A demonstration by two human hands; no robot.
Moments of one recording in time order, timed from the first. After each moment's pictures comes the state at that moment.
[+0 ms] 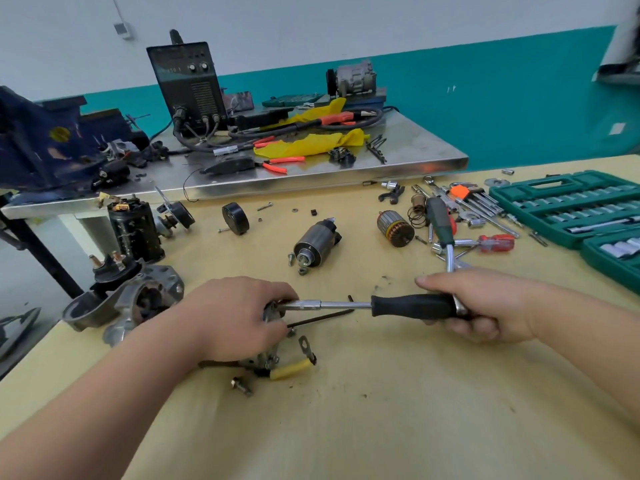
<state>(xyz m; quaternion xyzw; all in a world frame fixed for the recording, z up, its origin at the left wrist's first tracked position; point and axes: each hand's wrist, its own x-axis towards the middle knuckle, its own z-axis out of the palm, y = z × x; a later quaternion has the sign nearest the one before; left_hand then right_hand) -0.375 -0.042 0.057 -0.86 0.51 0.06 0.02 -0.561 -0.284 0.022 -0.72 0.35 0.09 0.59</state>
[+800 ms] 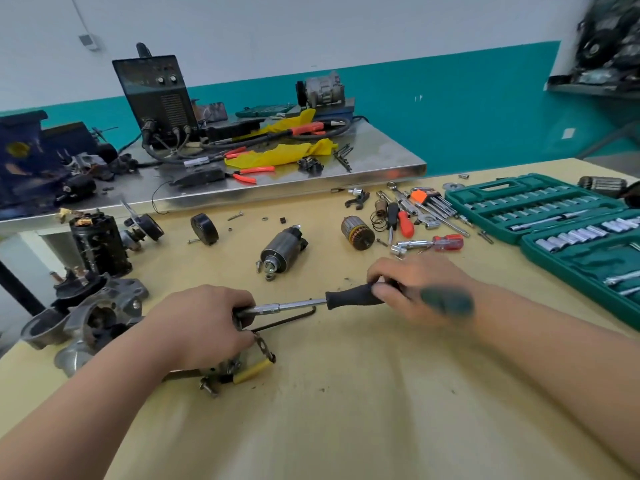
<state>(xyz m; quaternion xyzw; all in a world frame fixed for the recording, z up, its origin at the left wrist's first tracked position) -0.383 -0.049 0.051 -0.89 0.46 0.04 0.04 -0.563 -0.296 0.015 -0.98 0.04 -0.17 0.09</state>
